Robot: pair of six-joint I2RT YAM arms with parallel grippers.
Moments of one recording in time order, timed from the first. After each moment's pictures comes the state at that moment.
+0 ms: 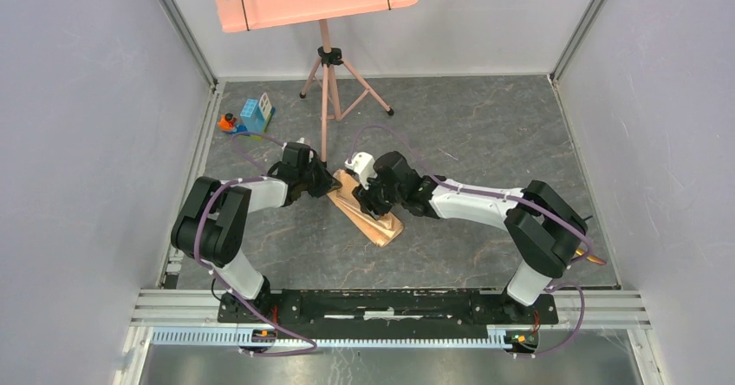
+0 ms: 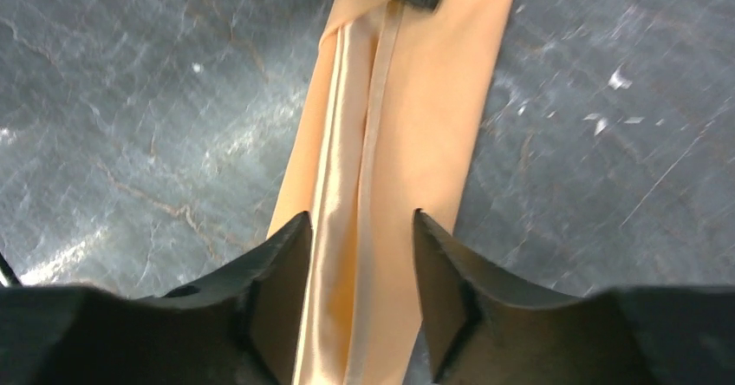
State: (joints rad) left arm -0.30 1.66 0.70 0.16 0.22 -0.82; right arm 0.88 1.69 1.01 -0.02 -0.14 -0.07
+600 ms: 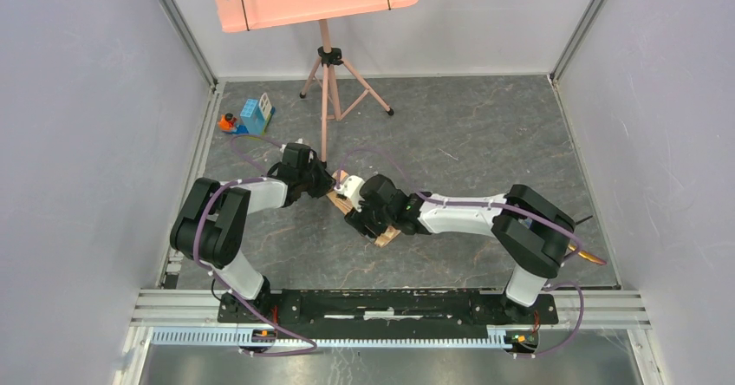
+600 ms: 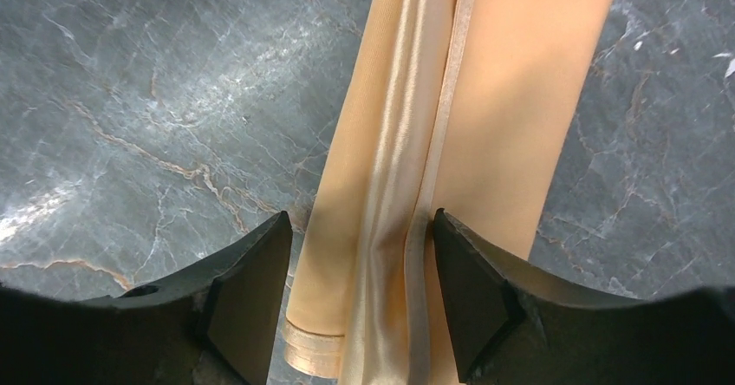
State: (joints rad) left arm -0.30 1.65 0.69 0.16 0.20 -0.86; right arm 1.00 1.72 0.96 -0.07 -0.02 -0.04
